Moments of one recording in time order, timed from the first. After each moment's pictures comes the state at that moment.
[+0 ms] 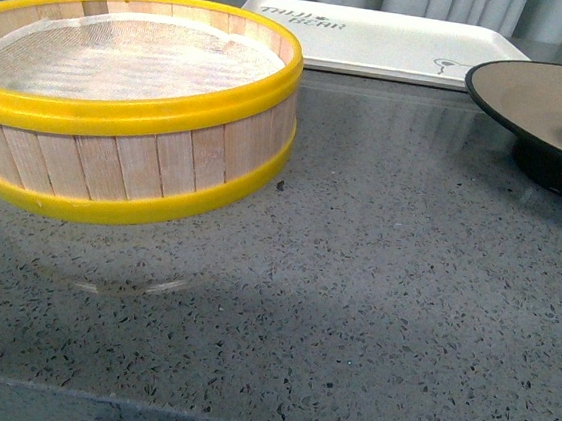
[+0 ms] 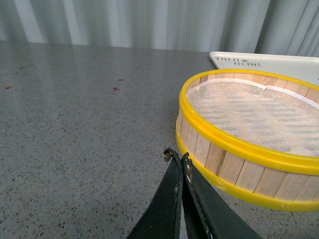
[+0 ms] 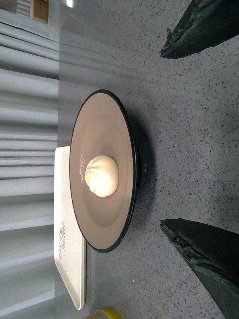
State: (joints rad) left arm 0.00 0.43 0.12 0.31 0.00 0.00; right arm 0.00 0.00 0.01 0.00 0.00 0.00
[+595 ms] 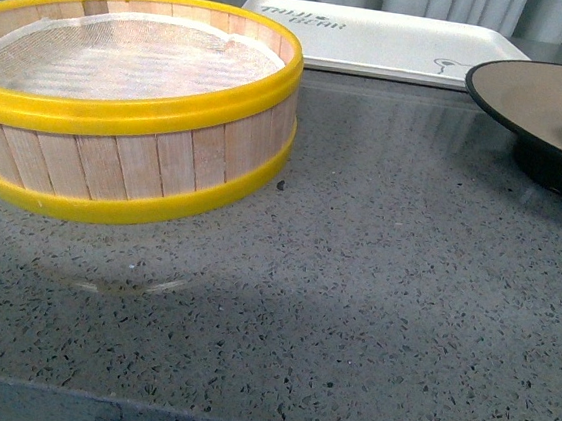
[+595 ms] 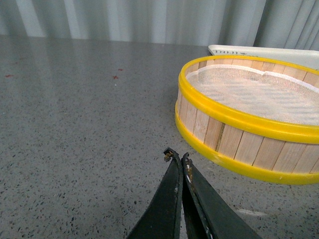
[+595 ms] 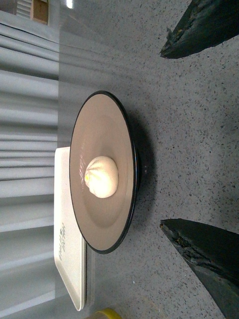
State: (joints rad) left arm 0.00 0.23 0.03 0.21 0.00 0.00; right arm 0.00 0.00 0.01 0.00 0.00 0.00
